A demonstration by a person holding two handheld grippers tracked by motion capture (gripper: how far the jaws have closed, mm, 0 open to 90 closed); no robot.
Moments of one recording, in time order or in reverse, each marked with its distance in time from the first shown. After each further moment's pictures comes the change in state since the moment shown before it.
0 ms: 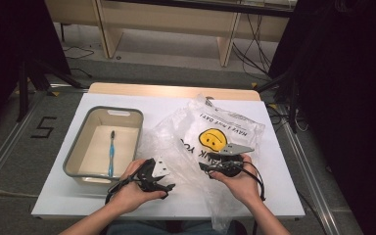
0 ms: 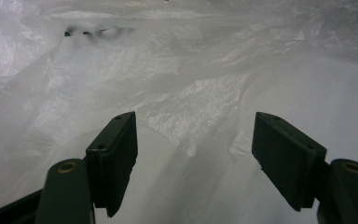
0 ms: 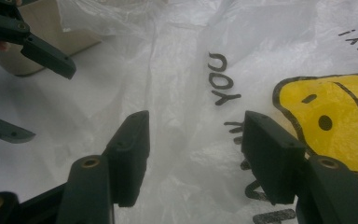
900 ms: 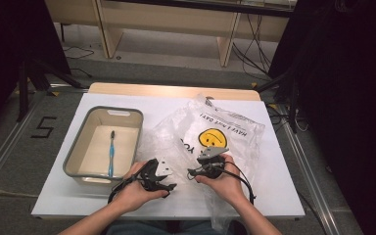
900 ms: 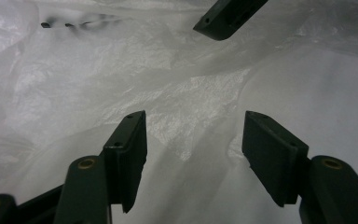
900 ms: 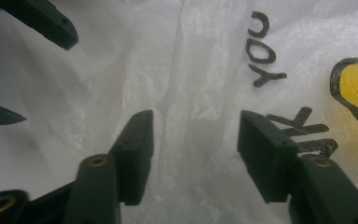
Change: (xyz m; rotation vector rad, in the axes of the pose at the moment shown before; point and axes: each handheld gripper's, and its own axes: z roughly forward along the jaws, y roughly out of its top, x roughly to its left) left arm 0.000 0.001 0.013 0.030 -0.029 -0.002; right arm 0.020 0.001 0.044 0.176 -0.015 -0.114
